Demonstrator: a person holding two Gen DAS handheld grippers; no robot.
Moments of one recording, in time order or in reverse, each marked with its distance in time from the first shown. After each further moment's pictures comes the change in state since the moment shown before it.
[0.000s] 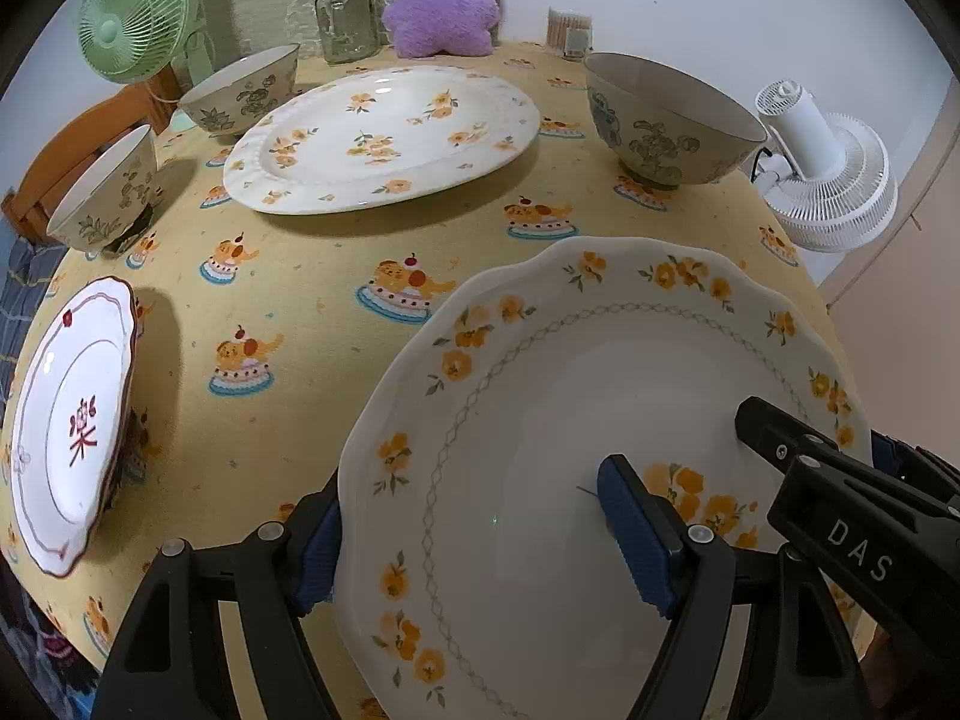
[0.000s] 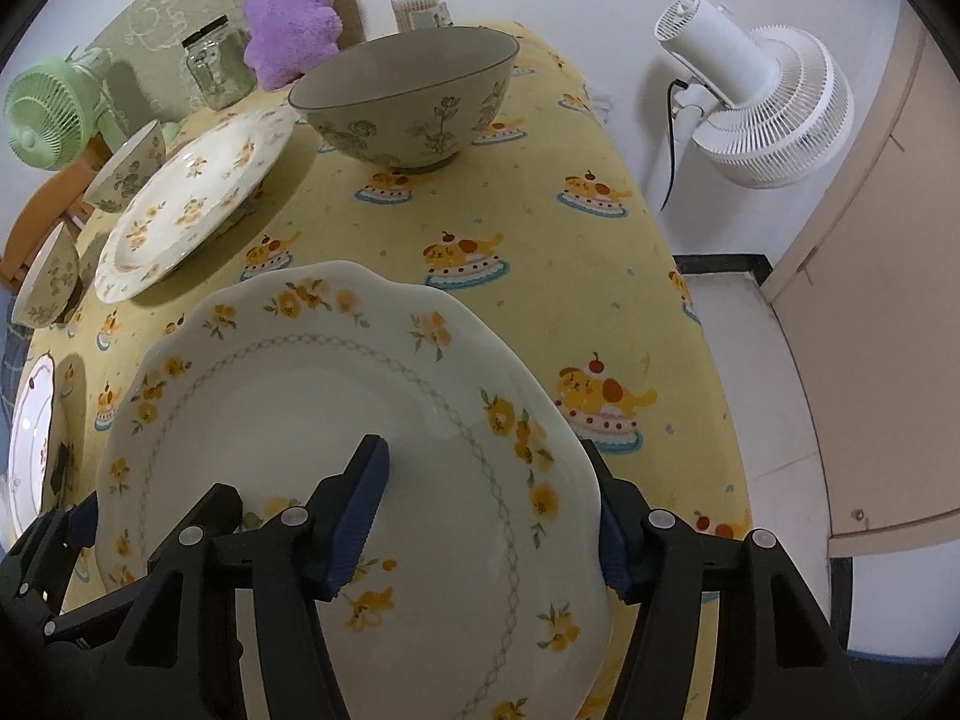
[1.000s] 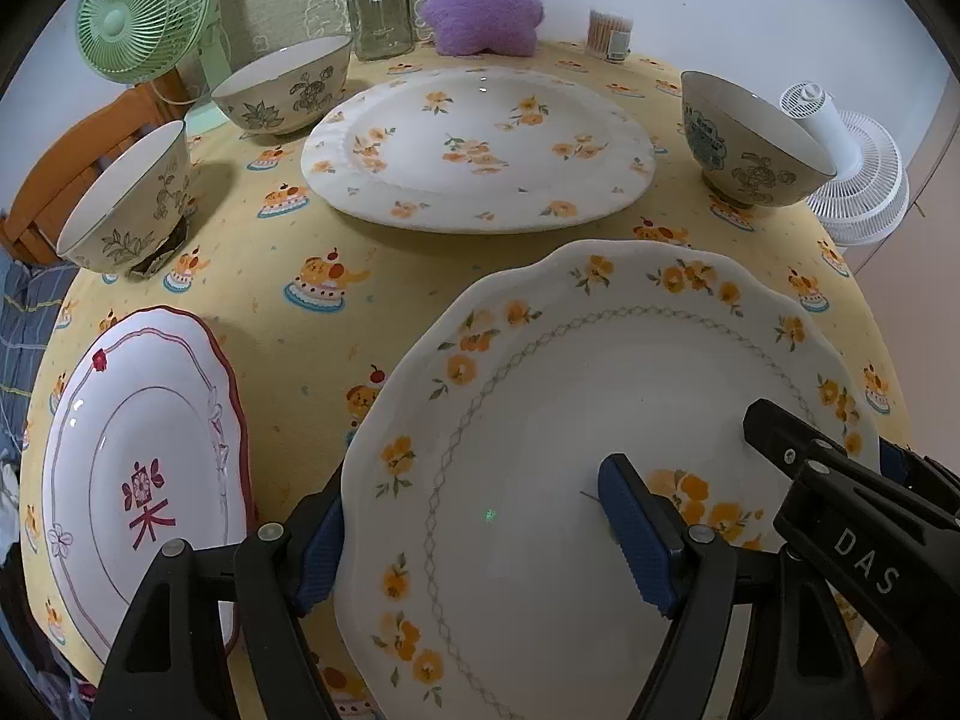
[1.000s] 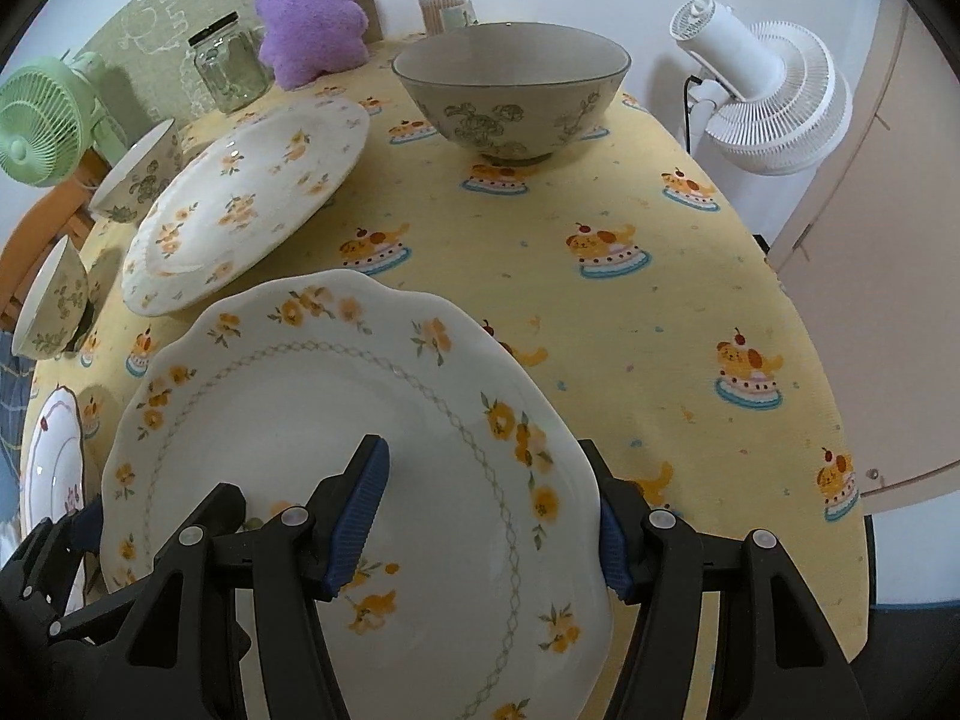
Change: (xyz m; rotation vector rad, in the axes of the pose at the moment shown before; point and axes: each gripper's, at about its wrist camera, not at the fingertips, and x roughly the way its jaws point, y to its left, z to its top) left arm 0.003 0.071 0.012 0.049 0.009 0.000; right arm 0.006 0.075 -0.001 0.078 -0.004 -0.022
